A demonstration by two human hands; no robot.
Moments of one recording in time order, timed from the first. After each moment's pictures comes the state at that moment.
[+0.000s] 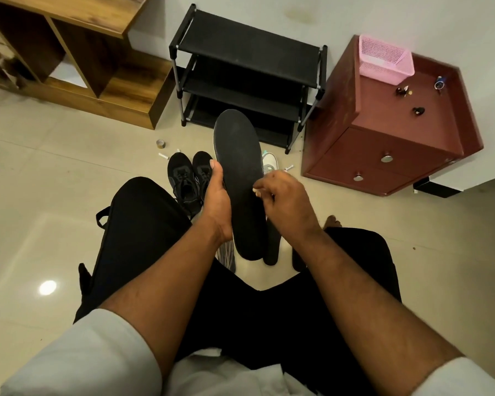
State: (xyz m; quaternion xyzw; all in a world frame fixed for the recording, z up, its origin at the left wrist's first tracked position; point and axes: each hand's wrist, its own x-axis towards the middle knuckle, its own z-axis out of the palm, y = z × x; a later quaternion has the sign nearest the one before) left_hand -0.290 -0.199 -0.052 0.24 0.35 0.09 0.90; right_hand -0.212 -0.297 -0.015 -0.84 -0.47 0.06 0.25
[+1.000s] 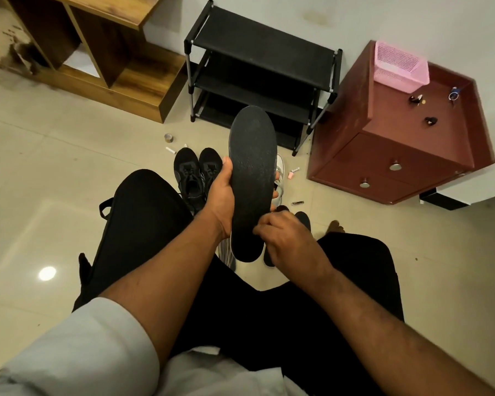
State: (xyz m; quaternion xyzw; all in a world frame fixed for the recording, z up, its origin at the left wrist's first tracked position) left_hand -0.290 -0.190 -0.059 0.20 0.30 0.08 0.93; right_hand -0.242 -0.342 -0.024 -0.76 -0.62 0.10 0.17
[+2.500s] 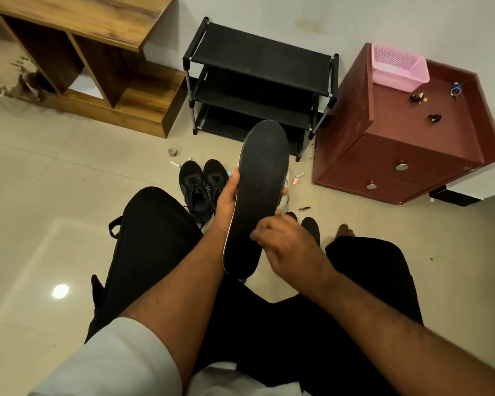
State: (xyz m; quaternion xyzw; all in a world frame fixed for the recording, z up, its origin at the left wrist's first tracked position) left_hand -0.287 -0.187 -0.053 0.21 0.24 0.09 0.94; right_hand -0.246 -0.325 -0.019 -0.76 -0.60 0.10 0.22
